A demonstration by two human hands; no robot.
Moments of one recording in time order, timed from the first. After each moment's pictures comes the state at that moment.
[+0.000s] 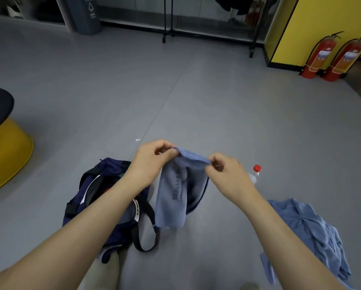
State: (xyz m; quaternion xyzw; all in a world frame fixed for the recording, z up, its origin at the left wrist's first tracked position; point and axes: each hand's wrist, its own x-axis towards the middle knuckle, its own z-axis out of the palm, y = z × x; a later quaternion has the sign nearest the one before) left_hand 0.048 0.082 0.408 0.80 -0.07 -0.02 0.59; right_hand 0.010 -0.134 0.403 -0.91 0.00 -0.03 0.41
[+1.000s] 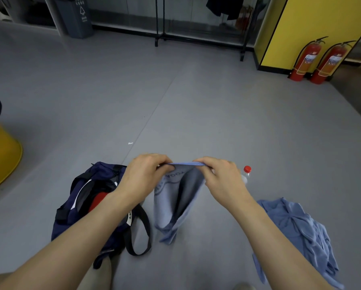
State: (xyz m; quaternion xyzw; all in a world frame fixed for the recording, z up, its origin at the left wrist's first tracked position) left_hand 0.041 0.076 0.394 0.94 -0.19 0.08 0.28; right_hand -0.004 -0.140 0.416 -0.95 -0.04 -0.06 0.30
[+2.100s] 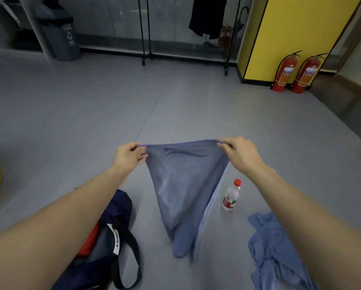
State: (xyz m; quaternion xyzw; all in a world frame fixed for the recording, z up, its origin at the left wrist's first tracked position) left_hand 0.173 0.059 0.380 0.73 0.06 -0.04 0.68; right_hand 0.106 -0.260 0.427 -0.96 0.01 -0.12 0.24
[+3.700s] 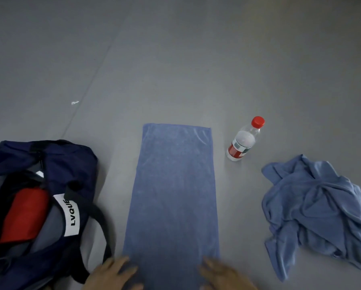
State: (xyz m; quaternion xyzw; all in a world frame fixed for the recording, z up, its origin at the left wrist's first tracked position) left_hand -0.039 0.091 0.013 0.94 -0.31 -0.14 0.09; right_hand -0.081 -0.230 0.017 -0.96 -0.07 0.03 0.28
